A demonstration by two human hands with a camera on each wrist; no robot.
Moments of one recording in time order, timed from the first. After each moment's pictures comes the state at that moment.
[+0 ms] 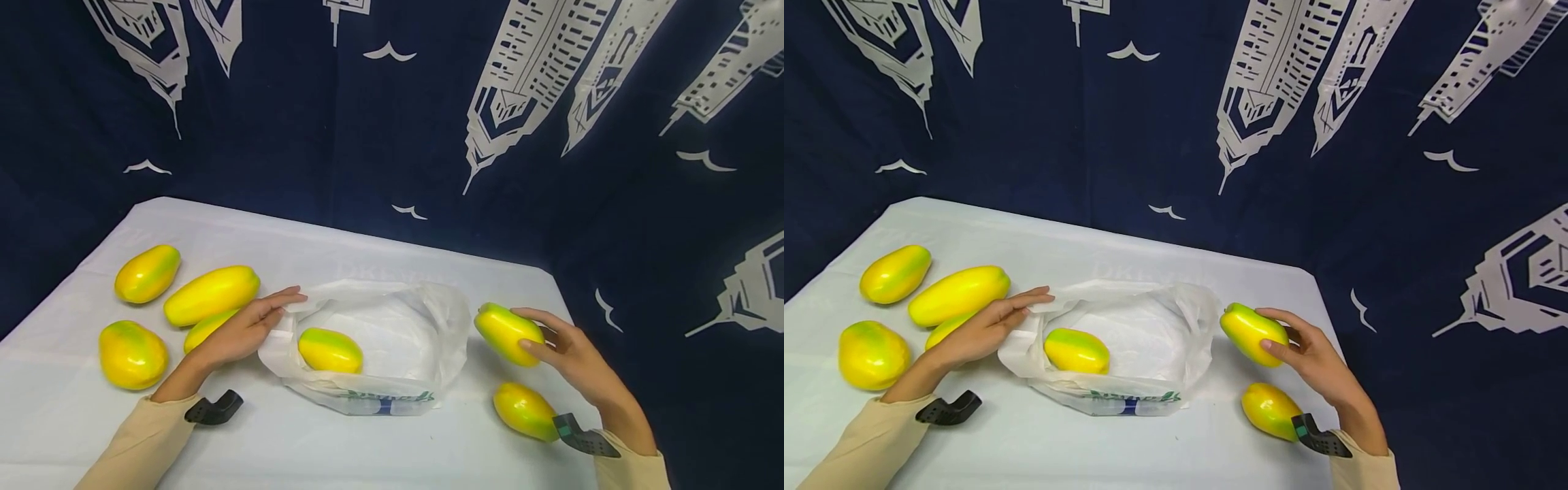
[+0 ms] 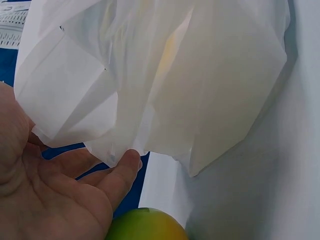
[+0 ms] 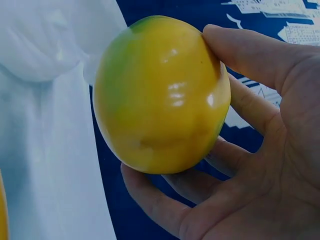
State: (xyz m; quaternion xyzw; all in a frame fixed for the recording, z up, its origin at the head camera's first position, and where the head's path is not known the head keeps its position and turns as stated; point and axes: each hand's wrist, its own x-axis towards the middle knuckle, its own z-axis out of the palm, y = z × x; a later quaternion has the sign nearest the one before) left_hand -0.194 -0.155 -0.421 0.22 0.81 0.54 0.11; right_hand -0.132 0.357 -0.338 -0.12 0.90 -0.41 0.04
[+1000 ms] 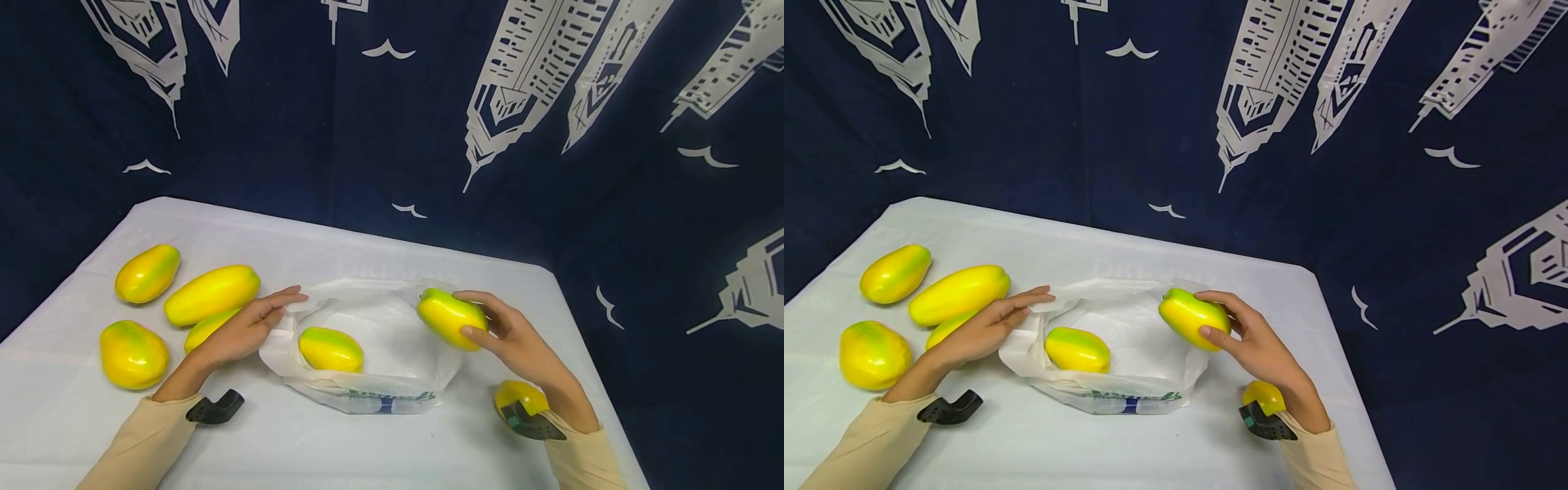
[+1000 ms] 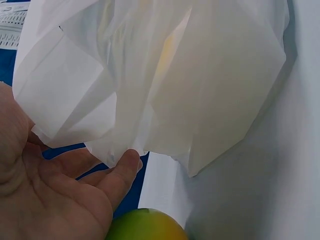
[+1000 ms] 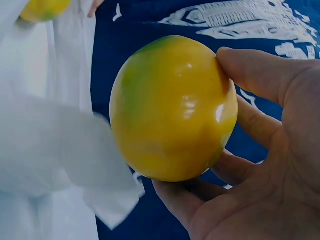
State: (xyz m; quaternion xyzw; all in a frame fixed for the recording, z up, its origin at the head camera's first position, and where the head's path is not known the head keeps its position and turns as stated) left_hand -0.195 -0.154 -0.420 0.21 0.81 0.54 0.12; right_hand -0.152 0.273 -0.333 -0.21 0.88 -0.42 0.04
